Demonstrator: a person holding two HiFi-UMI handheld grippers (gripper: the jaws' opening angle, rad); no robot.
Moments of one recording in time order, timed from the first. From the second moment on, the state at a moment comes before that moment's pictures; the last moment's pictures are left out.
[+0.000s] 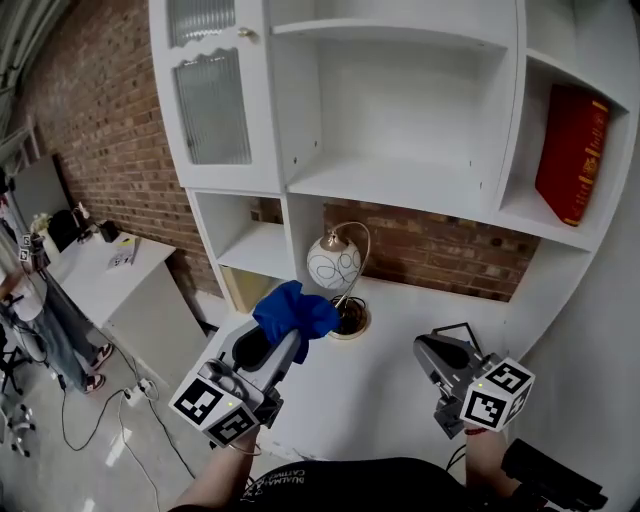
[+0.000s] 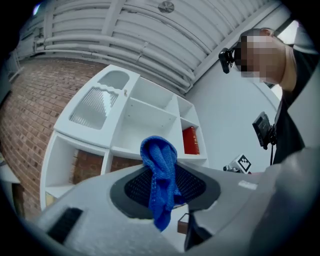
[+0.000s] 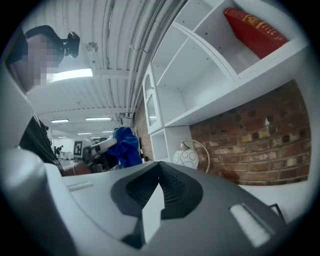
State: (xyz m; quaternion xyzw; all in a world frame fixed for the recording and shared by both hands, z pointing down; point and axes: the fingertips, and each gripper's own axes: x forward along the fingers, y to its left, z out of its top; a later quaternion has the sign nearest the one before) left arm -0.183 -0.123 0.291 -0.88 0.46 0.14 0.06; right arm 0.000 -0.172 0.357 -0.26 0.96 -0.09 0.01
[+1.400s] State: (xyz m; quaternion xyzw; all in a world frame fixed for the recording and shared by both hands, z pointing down) left arm -0.170 -0.562 0.160 -0.81 0.54 -0.23 -0.08; right arm -0.084 -0.212 0.281 -0.12 0.99 -0.08 -0.07
